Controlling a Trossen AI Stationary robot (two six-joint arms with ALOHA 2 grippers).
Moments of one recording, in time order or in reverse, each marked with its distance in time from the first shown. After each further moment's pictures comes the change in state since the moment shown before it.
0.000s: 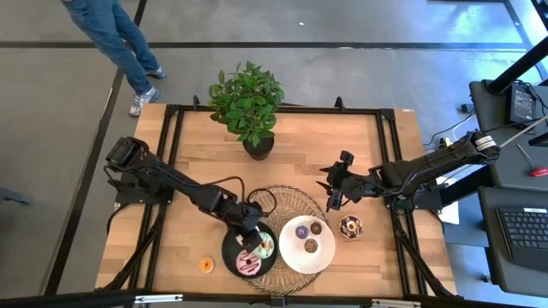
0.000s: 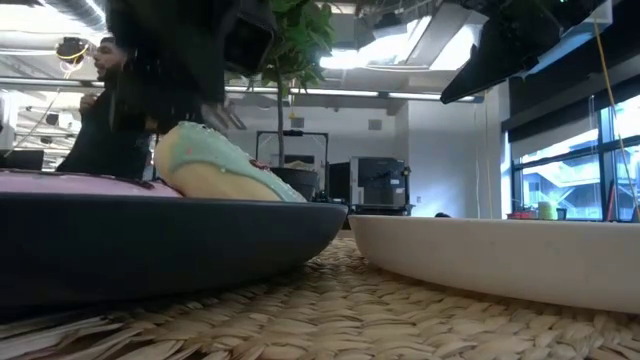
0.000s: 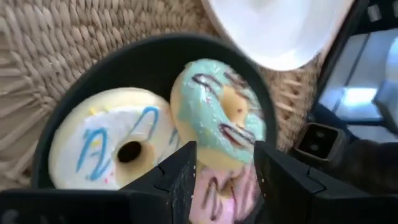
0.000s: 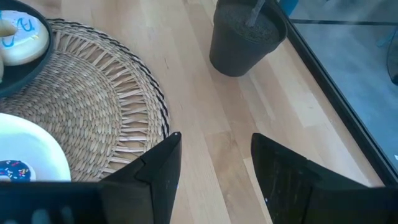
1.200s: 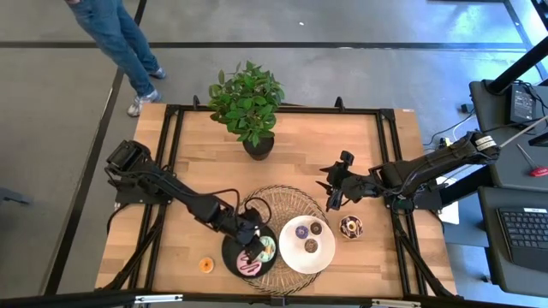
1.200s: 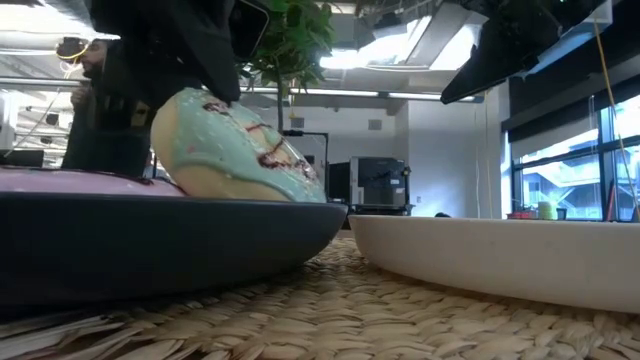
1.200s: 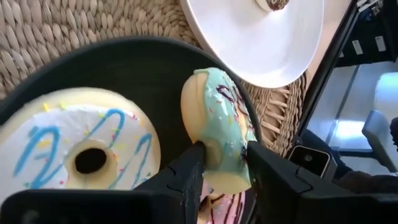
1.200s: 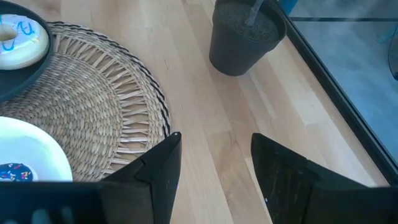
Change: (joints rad) left arm -0.096 0.040 0.000 0.106 -0.178 -0.124; right arm 0.000 0.000 0.000 -0.001 0.000 0.020
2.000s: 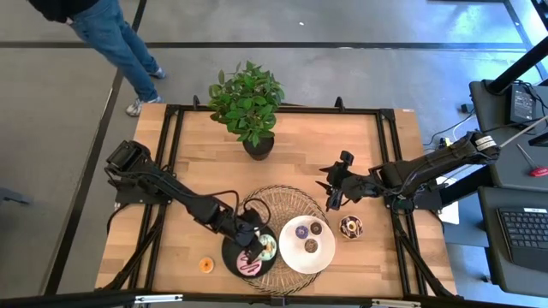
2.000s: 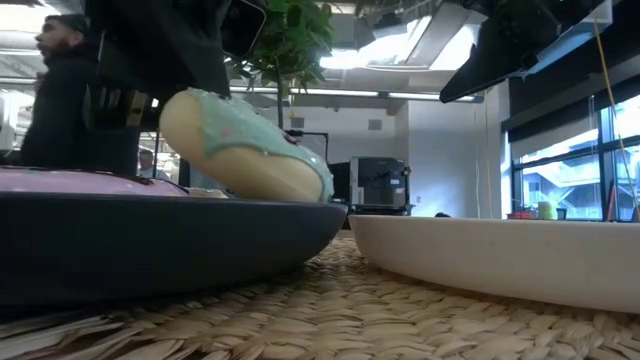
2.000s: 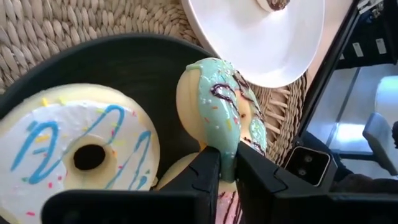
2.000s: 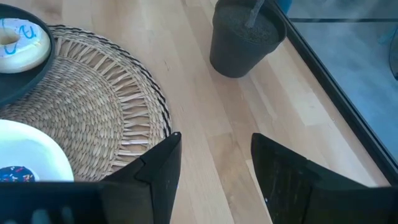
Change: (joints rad) left arm -0.014 0.001 0.000 0.000 -0.019 -0.018; right arm 0.000 0.000 0.000 0.008 0.000 0.001
